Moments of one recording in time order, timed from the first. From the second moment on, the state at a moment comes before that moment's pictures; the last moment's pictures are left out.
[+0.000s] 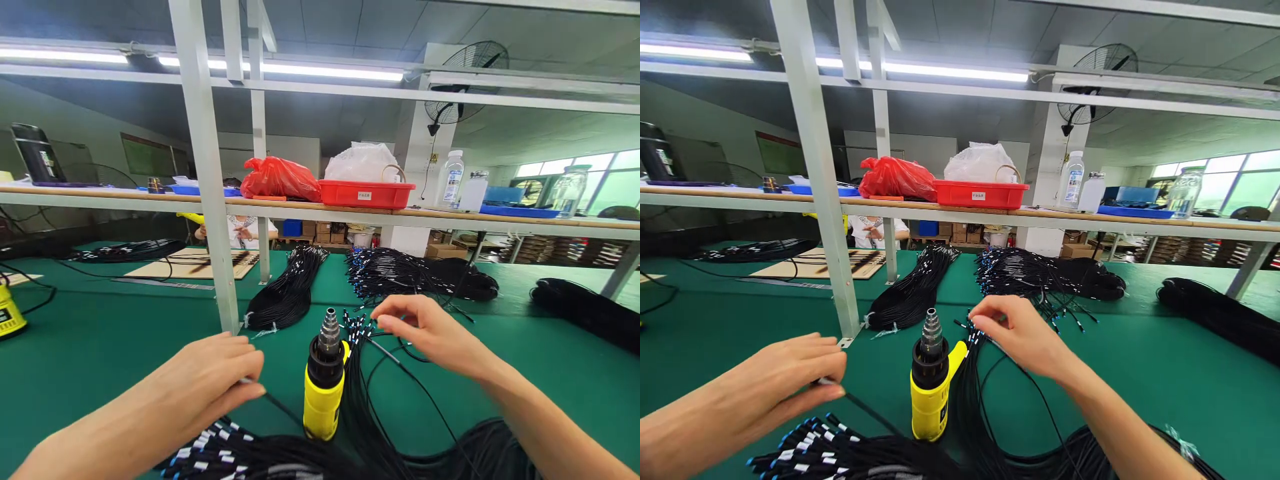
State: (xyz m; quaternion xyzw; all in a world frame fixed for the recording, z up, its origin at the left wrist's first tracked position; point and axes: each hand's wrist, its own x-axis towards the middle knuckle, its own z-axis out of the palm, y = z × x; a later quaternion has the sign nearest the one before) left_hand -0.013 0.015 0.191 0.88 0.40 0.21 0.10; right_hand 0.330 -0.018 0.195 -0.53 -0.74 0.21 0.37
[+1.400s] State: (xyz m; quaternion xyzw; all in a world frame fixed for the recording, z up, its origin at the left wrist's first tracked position) left_hand 0.074 0.058 0.197 0.83 0.39 0.33 0.24; right_hand 0.285 0.021 0.200 -0.55 -0.73 0.15 0.37
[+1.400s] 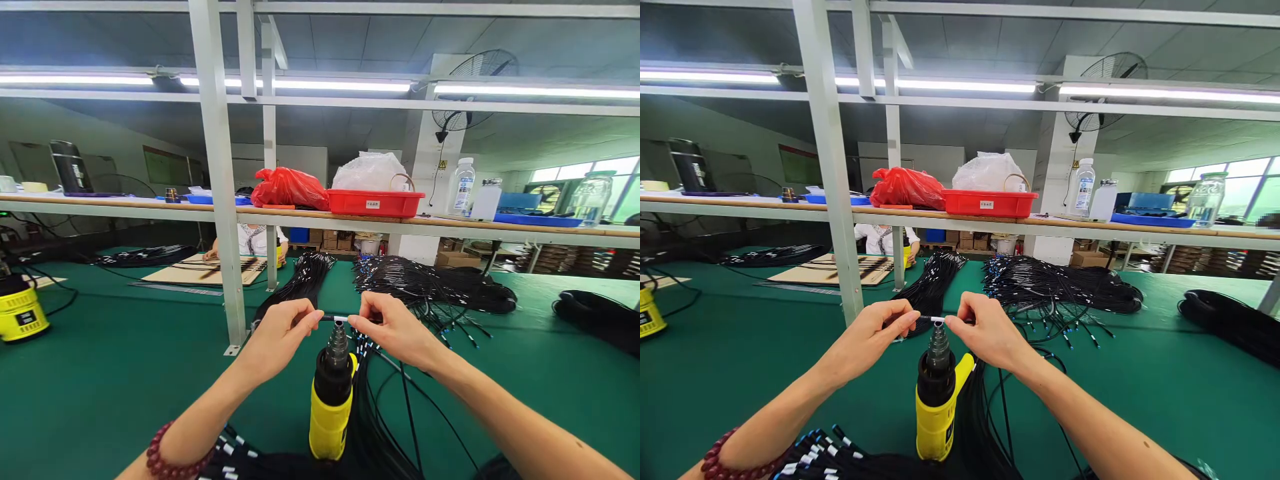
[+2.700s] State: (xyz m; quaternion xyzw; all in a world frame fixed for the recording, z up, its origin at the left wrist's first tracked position) left_hand 0.075 0.063 0.197 0.84 0.38 0.33 0.22; right_hand 0.291 0.024 0.202 -0.51 -0.75 0.19 0.37
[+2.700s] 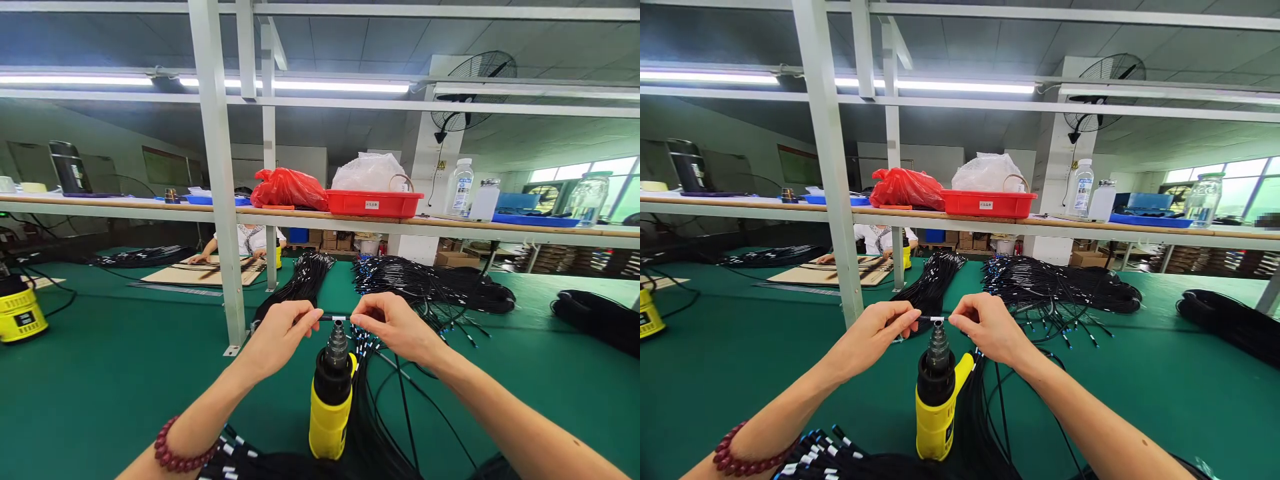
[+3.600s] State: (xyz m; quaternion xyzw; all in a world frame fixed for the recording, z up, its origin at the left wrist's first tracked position) left_hand 0.076 0.063 0.196 0.82 0.39 0.35 0.24; right_hand 0.292 0.022 0.205 -0.52 -0.76 0.17 0.36
